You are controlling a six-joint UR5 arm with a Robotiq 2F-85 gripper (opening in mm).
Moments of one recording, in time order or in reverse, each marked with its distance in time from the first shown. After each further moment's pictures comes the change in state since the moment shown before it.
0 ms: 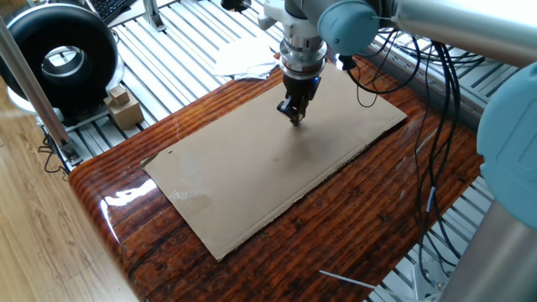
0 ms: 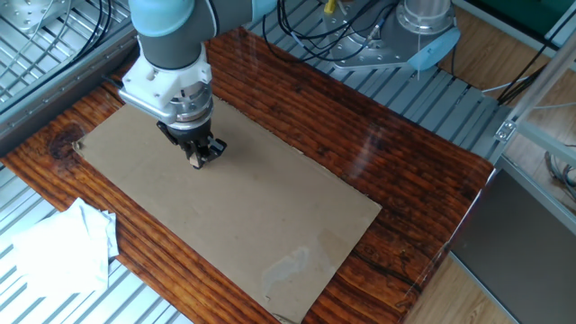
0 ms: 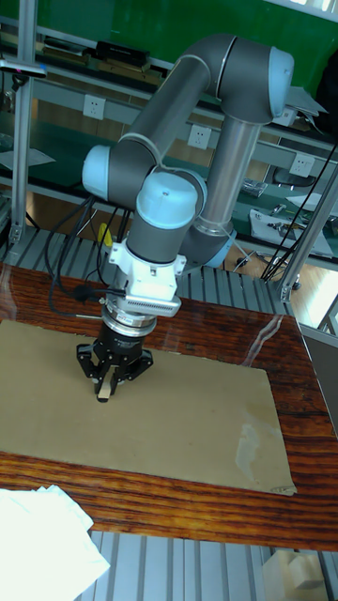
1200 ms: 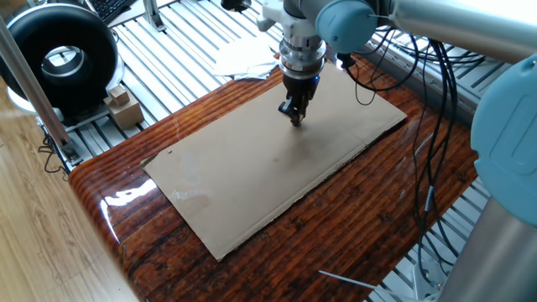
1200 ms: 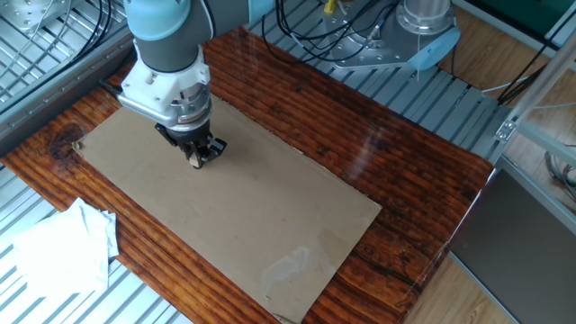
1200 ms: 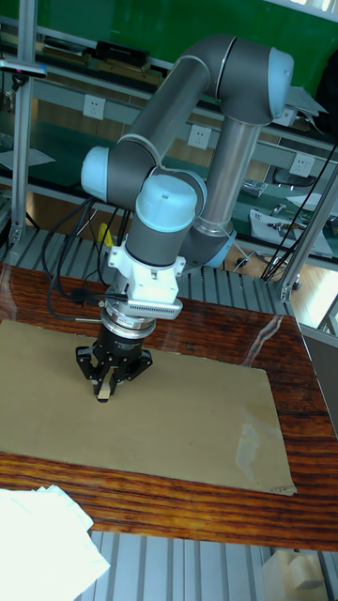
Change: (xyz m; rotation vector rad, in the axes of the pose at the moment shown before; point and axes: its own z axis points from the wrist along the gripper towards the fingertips) arm -0.001 -0.002 0.001 0.004 0.012 -0.054
